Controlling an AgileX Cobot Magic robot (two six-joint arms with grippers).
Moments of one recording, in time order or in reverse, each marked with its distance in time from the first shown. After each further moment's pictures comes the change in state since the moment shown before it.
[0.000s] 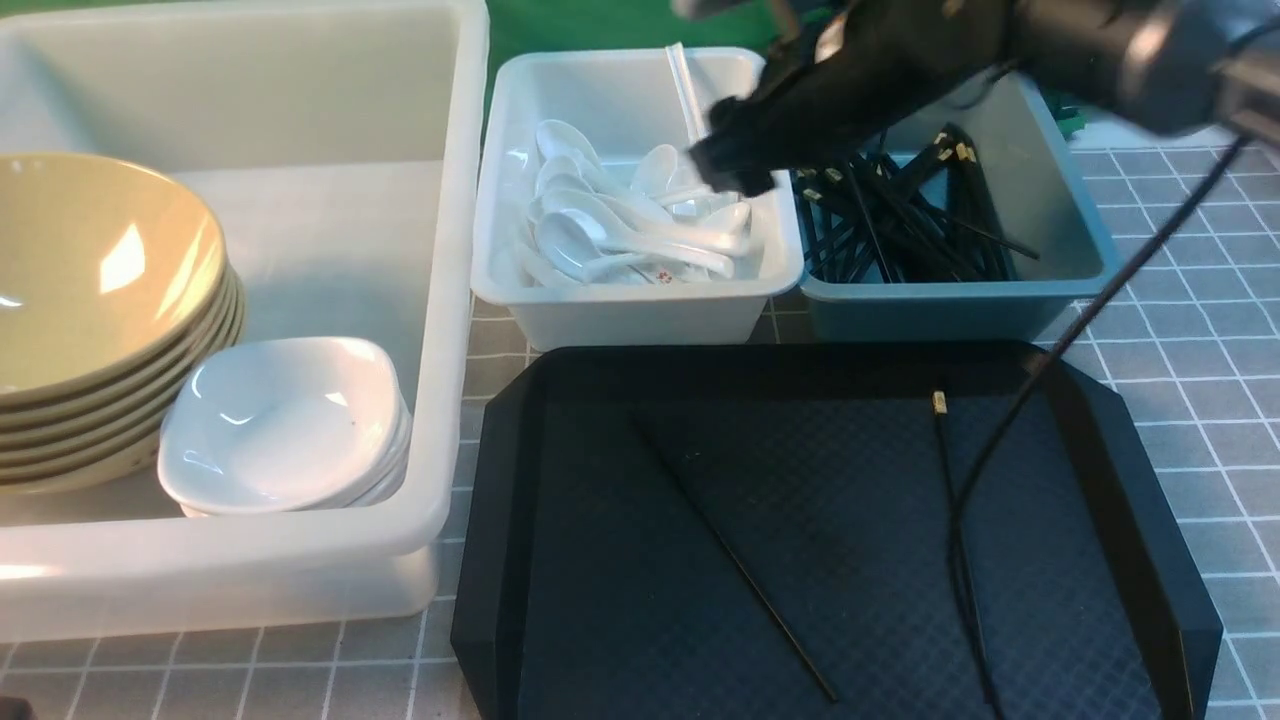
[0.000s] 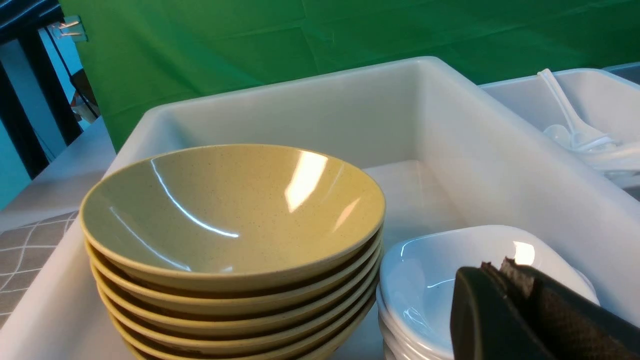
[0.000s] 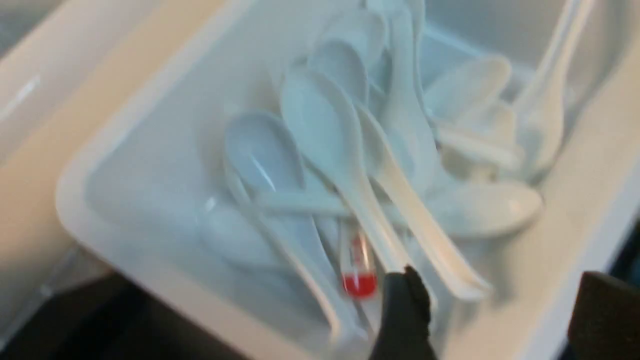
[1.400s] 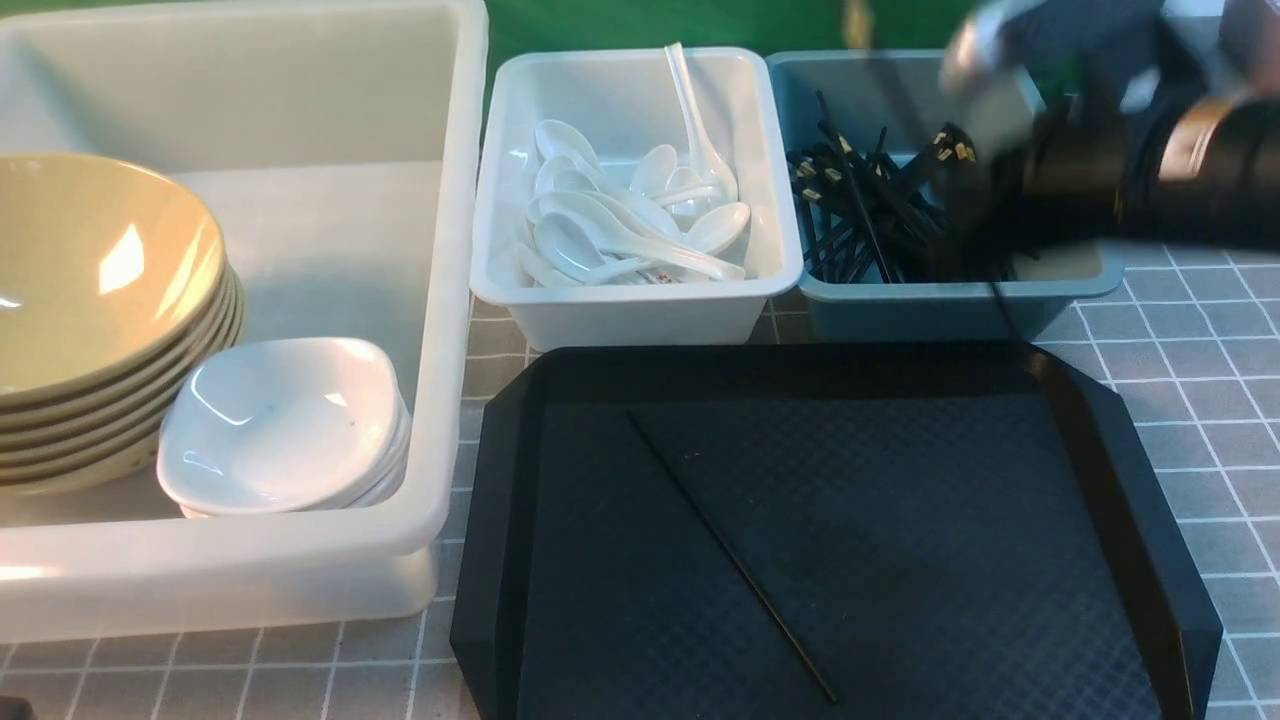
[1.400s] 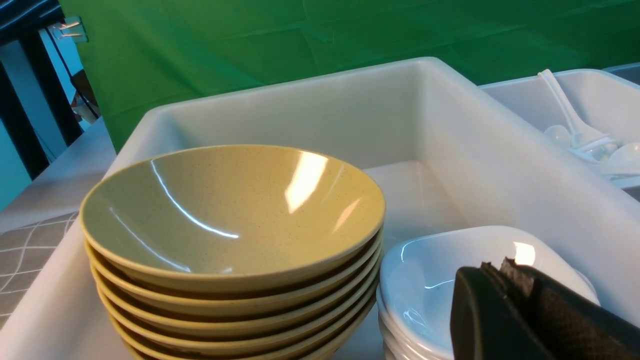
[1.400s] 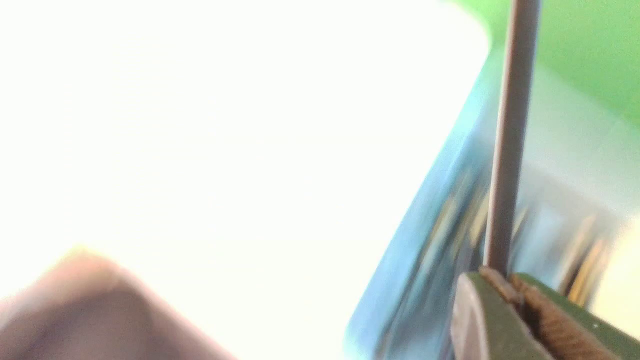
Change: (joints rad) right arm -0.045 -0.596 0.745 -0.001 -0.731 -0.141; left arm 0.000 0.000 0.002 0.001 -0.004 0.000
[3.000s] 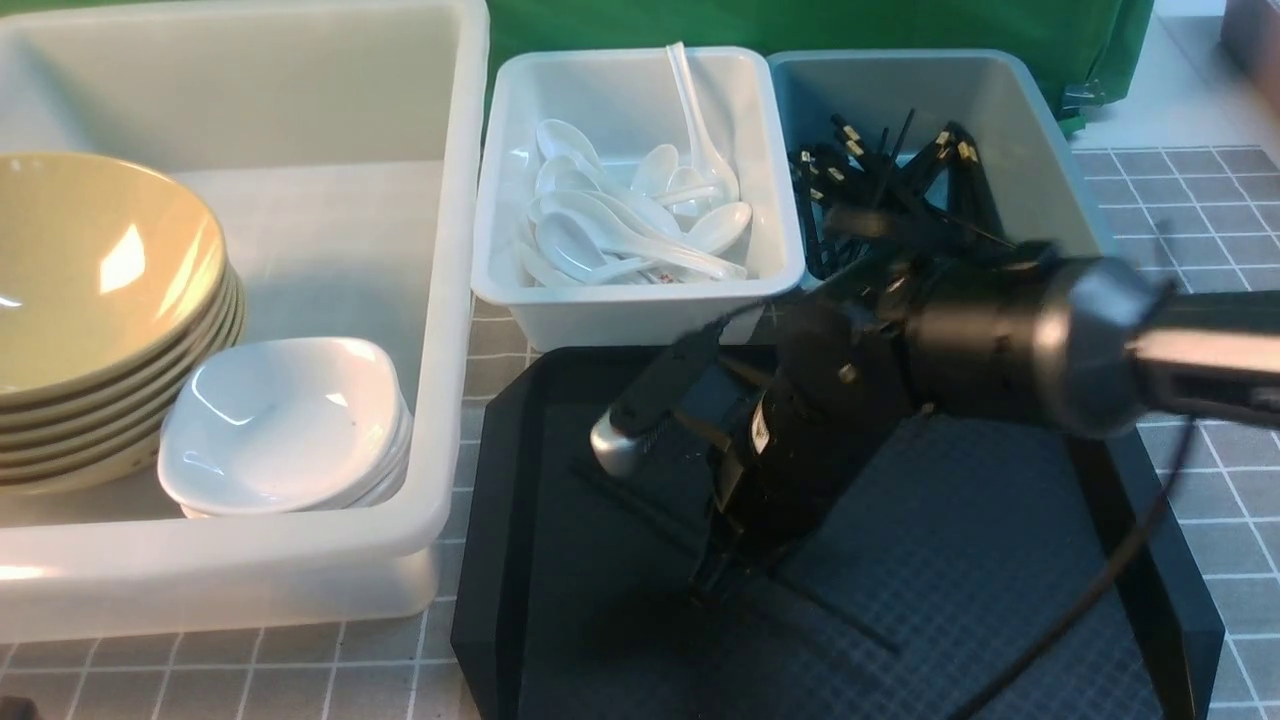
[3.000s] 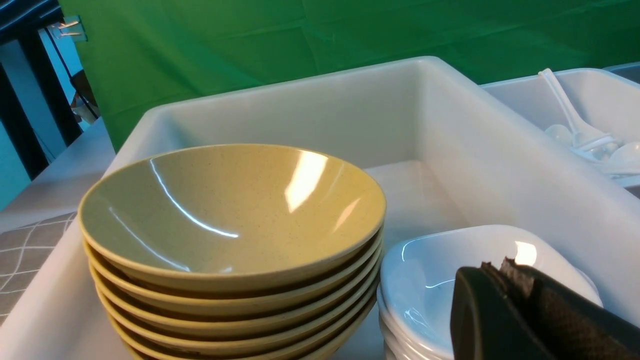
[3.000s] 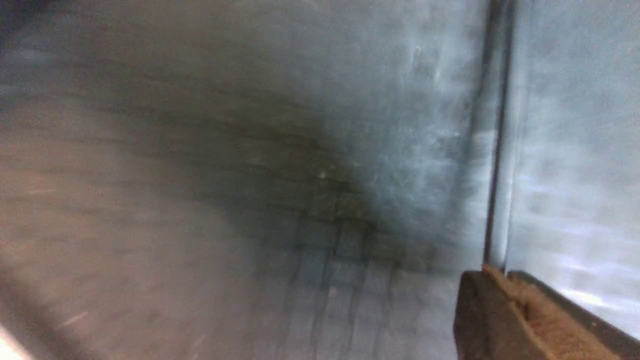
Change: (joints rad) right arm 0.344 0.444 -0.205 -0.045 0.683 0.021; left arm 0.000 0.000 0.007 0.000 -0.008 0.000
